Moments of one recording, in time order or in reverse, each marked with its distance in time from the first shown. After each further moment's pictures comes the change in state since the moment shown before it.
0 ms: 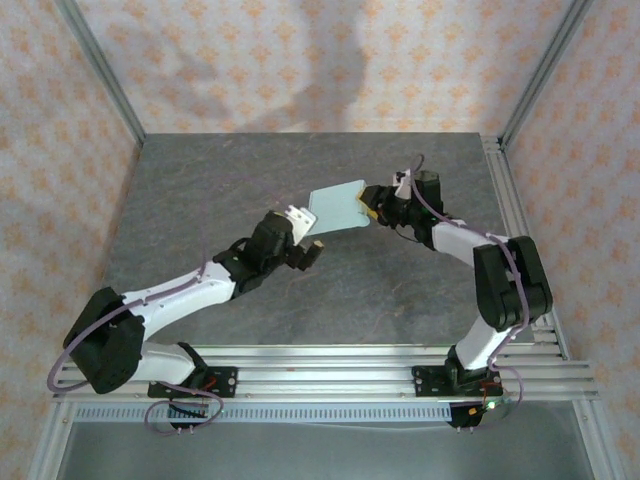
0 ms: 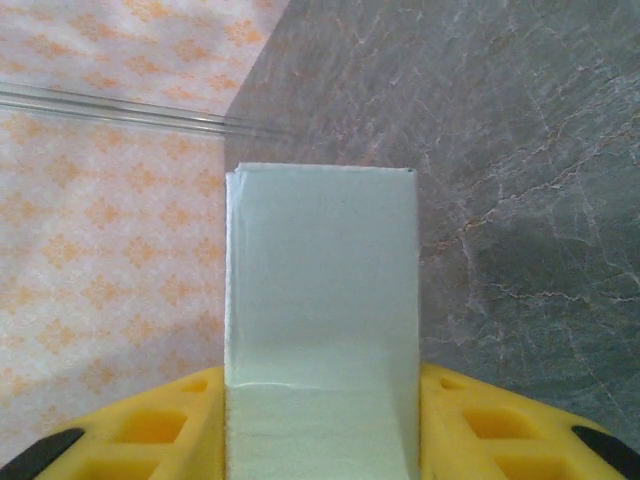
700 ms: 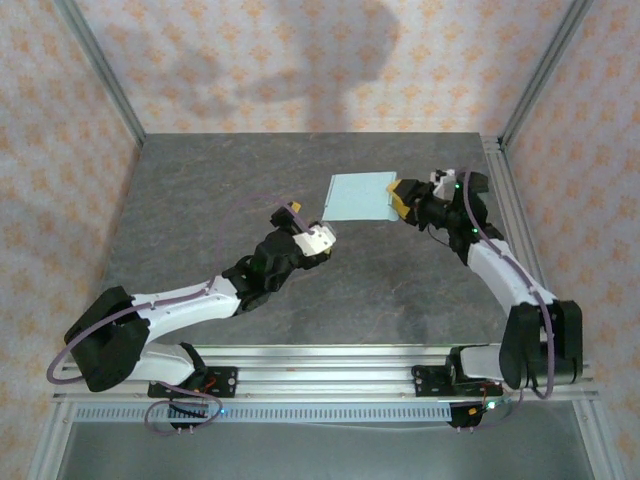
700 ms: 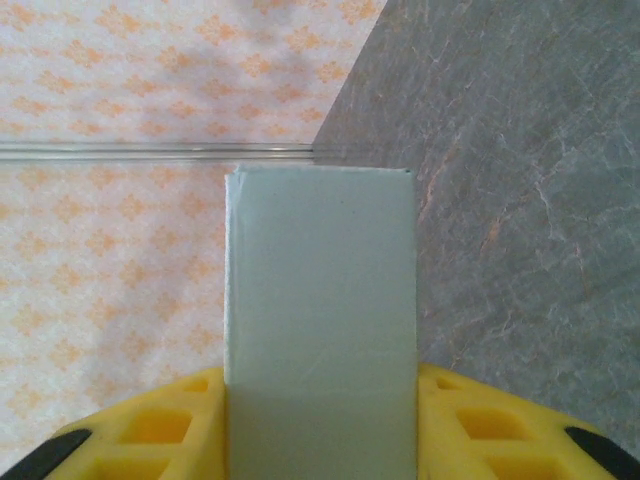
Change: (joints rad) left arm -0.092 0.003 -0.116 0.436 -0.111 0.474; right arm -0.174 -0.378 -0.089 -0.195 -0.147 0.190
